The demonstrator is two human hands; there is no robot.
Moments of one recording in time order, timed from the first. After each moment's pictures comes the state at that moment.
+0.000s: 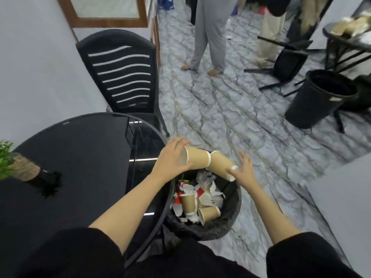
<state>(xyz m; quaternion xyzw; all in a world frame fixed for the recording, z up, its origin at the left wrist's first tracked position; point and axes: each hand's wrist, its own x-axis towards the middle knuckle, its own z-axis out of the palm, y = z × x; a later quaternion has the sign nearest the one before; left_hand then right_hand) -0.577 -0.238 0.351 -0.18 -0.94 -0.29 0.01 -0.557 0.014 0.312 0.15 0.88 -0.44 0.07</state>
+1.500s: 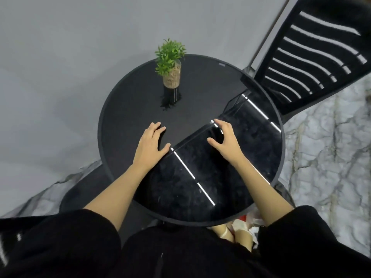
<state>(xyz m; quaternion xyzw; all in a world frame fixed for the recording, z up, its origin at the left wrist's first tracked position) -0.421 -0.455 0.271 0.42 -0.86 -0.28 0.09 -0.630 -0.329 0.303 -0.41 0.78 -0.36 0.30</state>
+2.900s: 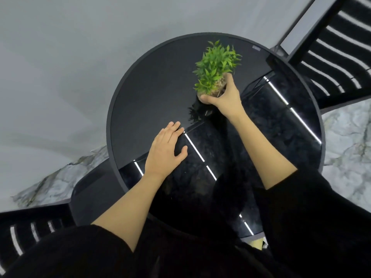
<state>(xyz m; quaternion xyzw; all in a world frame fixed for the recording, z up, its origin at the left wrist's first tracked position) -0.421 -0.463 0.257 0.40 -0.88 -0.24 0.10 -0.645 -0.482 0.295 -0.38 0.74 -0.44 0.33</state>
